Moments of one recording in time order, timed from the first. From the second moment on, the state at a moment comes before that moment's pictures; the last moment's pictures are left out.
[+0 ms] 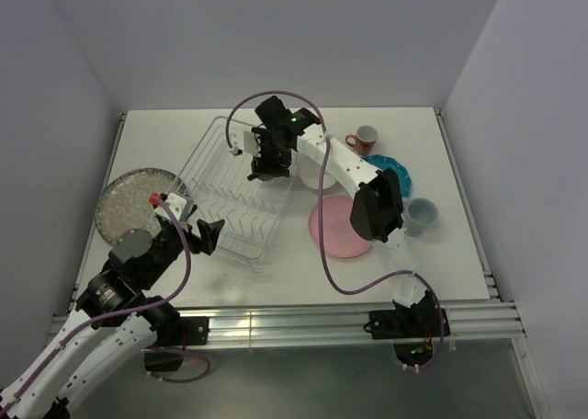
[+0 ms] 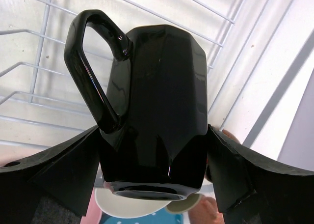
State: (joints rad) left arm -0.69 0.37 0.62 -0.38 -0.17 -0.07; right arm 0.66 2.28 2.27 -1.04 -0.15 -0.94
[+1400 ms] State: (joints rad) left arm -0.69 0.34 0.61 -0.36 -0.13 -0.06; right arm 0.78 2.39 2.41 -1.23 0.21 -1.29
